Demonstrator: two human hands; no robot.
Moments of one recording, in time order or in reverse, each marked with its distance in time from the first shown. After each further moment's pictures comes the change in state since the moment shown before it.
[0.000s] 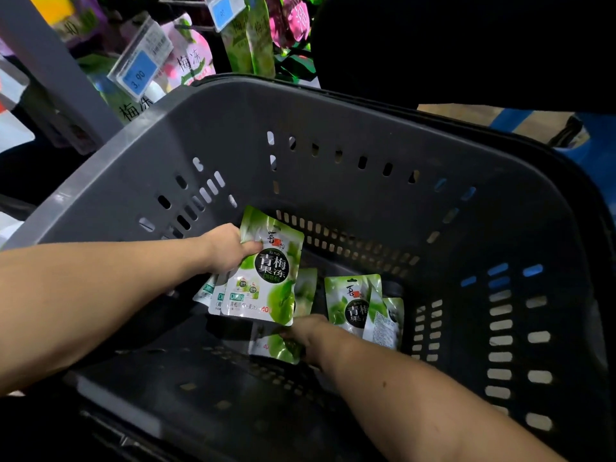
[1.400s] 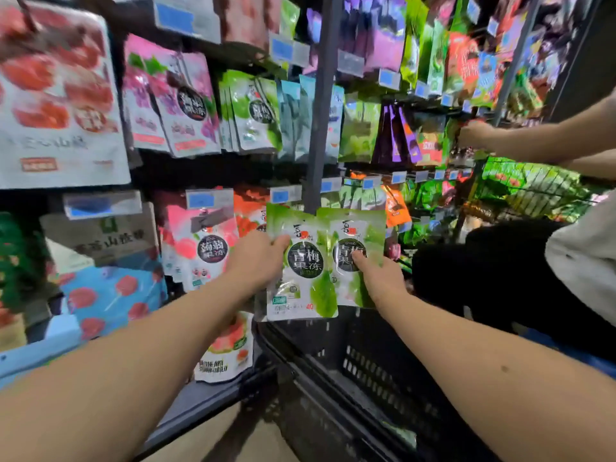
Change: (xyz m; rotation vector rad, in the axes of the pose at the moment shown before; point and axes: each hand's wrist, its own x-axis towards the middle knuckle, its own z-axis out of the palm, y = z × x) left_hand -0.401 0.035 -0.113 -0.466 1.139 -0.025; right_hand -0.405 -0.128 -0.071 0.292 0.457 -1.086
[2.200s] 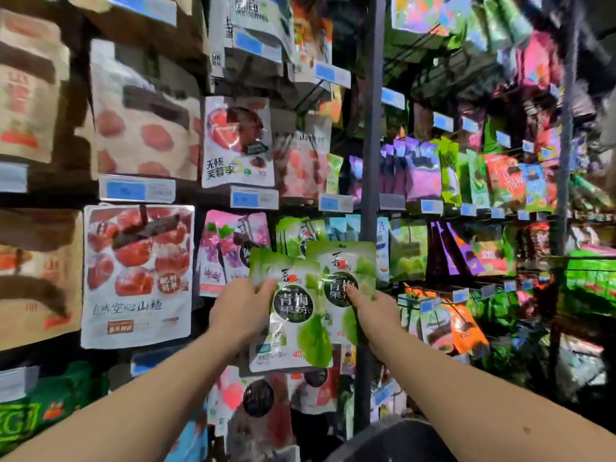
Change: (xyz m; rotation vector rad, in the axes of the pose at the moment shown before) left_hand 0.094 0.032 -0.152 0.111 0.367 0.097; right_hand 0.073 -0.182 0.093 0.234 -0.112 -0.188
